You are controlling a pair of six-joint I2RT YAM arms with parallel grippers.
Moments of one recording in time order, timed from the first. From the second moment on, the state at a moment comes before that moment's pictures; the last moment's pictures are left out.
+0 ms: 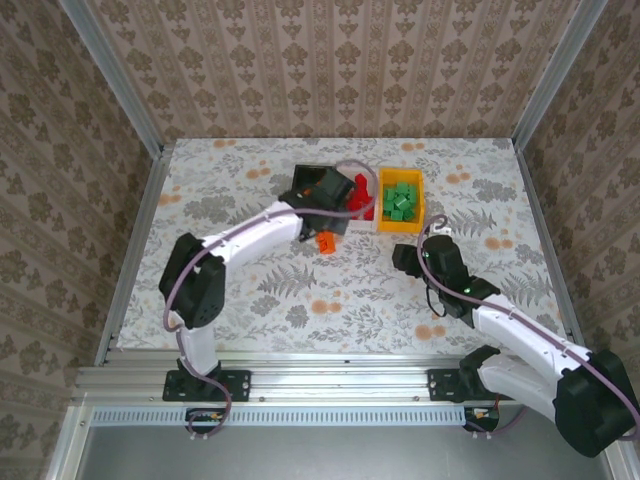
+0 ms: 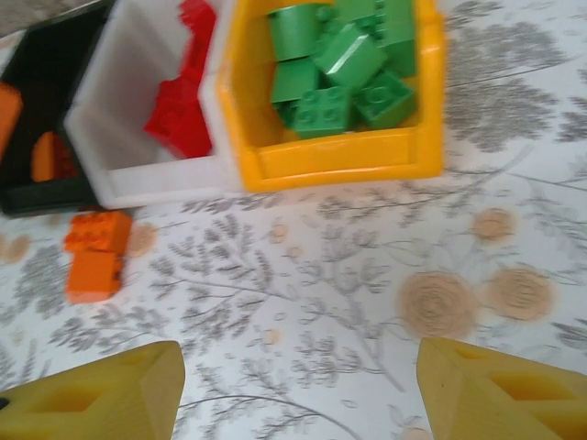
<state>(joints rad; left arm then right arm) -0.79 1.86 1.56 -0.63 -0.21 -0.28 0.45 1.00 0.48 -0.09 0.18 0.55</state>
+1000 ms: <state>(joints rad) -0.57 2.24 1.99 -0.78 -0.14 -0.17 0.52 1.06 0.46 0.05 0.03 0.51</state>
